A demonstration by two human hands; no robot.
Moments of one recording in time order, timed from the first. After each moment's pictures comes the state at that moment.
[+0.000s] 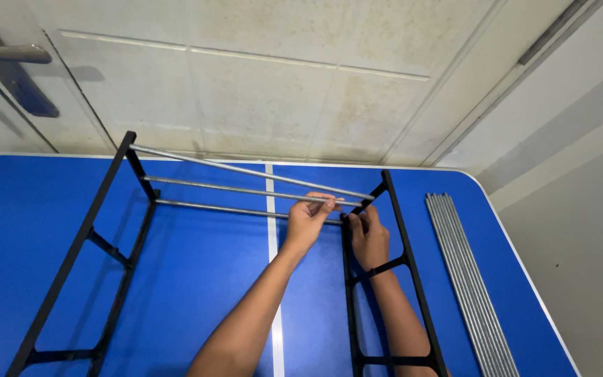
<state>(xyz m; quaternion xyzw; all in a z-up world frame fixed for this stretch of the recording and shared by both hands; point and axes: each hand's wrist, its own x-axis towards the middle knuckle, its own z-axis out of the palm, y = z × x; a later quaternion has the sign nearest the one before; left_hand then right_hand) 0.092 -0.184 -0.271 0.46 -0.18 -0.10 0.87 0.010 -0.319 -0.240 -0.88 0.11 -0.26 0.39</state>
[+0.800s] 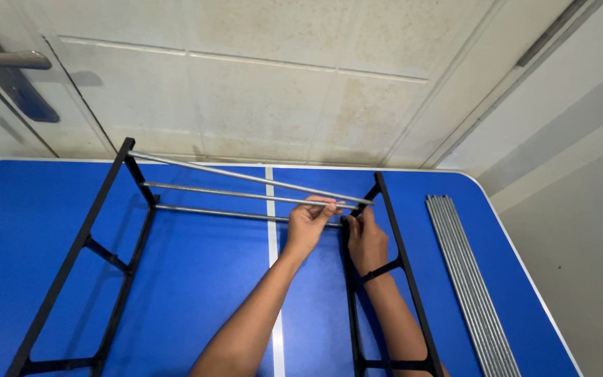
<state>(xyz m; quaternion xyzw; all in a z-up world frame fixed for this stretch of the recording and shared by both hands) 0.091 -0.190 -0.275 0.44 -0.17 -0.10 0.88 0.013 -0.313 -0.239 -0.91 0.12 -0.26 0.30</state>
